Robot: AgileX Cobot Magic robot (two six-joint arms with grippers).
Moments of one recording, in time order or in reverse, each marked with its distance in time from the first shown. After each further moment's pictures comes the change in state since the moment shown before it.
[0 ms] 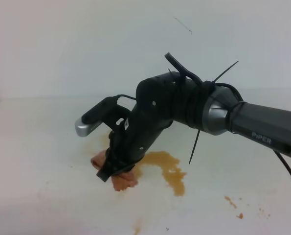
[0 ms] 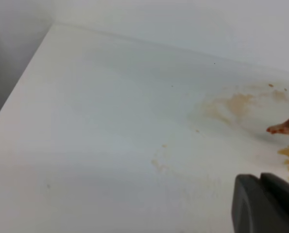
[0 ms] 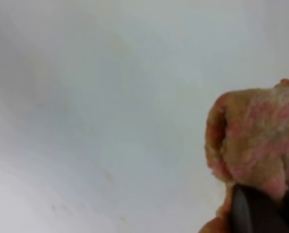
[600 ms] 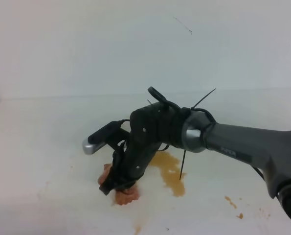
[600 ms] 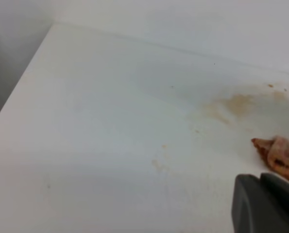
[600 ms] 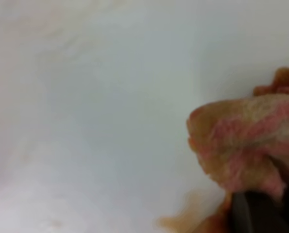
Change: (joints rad) left arm 0.000 0.002 -0.005 0.000 0.002 0.000; right arm 0.007 0.155 -0.072 0.005 -0.050 0.079
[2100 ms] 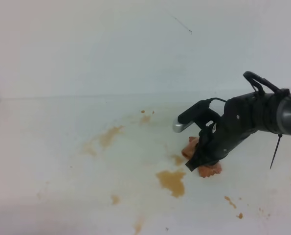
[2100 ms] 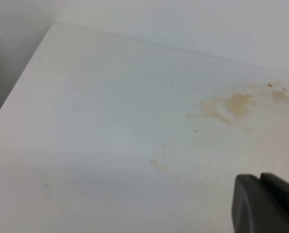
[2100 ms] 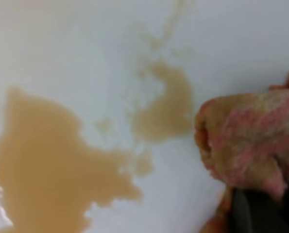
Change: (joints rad) left arm 0.000 0.000 0.000 0.000 0.000 0.000; right arm -0.280 -0.270 0.511 -0.133 -0.312 -0.069
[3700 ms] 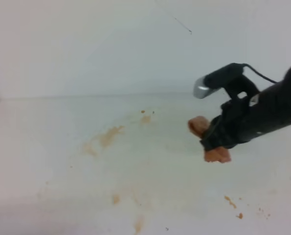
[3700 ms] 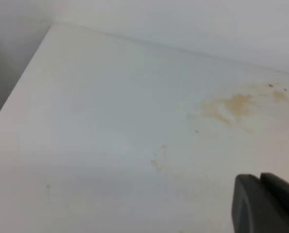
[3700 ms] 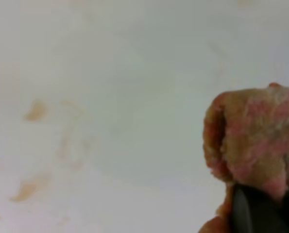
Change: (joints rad) left arm 0.000 -0.002 0.002 0.000 -0.001 0.000; right arm 0.000 -0.374 0.150 0.276 0.063 -0.143
